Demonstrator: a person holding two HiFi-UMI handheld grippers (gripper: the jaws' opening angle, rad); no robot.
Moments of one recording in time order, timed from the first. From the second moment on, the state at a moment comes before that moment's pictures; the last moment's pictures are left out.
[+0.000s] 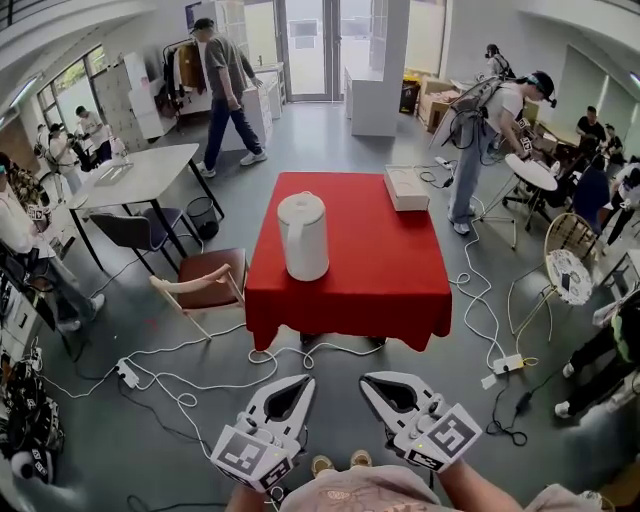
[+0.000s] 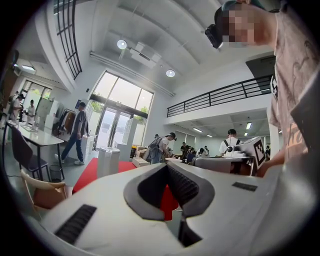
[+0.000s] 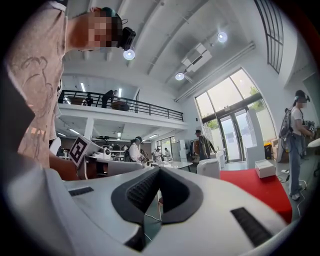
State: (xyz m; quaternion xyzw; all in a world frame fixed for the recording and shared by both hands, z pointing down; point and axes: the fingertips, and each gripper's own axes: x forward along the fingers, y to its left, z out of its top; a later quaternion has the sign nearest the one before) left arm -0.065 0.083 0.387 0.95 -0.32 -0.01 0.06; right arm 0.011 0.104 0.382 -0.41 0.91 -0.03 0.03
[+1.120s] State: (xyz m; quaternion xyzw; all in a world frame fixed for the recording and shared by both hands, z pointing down) left arm -0.055 0.095 0.392 0.95 -0.31 0.01 0.07; right arm 0.024 0.107 0.387 -0.41 0.91 -0.04 0.02
